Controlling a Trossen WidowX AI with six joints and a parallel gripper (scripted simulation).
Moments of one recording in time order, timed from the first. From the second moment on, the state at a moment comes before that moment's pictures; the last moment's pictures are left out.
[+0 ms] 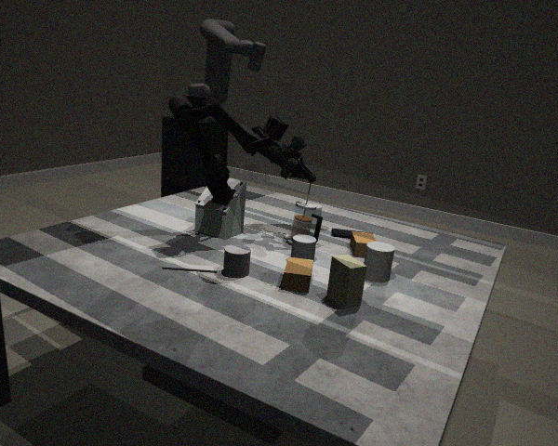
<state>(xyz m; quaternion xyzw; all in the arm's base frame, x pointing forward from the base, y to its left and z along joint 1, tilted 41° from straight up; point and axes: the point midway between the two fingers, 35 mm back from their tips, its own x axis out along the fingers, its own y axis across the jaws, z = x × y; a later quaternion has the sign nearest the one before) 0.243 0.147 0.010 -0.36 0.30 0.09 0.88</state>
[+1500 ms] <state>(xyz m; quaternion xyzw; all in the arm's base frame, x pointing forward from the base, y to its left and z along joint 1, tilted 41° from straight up) 0.259 0.118 -0.037 -0.36 0.31 0.09 0.88</state>
